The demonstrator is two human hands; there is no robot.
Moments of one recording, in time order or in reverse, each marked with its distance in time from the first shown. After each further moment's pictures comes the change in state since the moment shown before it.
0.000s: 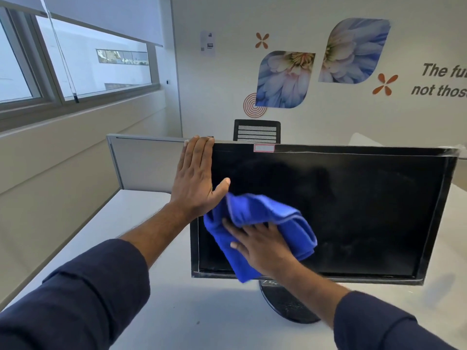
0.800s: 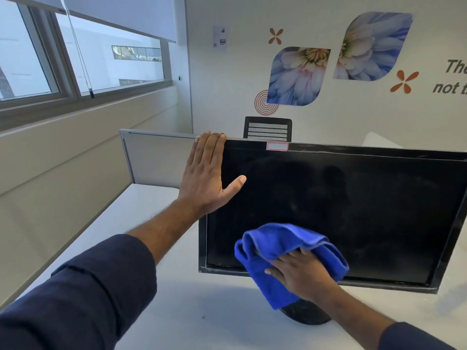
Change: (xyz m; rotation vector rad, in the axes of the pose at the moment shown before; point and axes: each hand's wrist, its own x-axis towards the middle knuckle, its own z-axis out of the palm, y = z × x) left_hand -0.001 0.005 -0.006 0.053 0.000 -0.012; right_hand -0.069 0.037 0.024 0.043 -0.273 -0.093
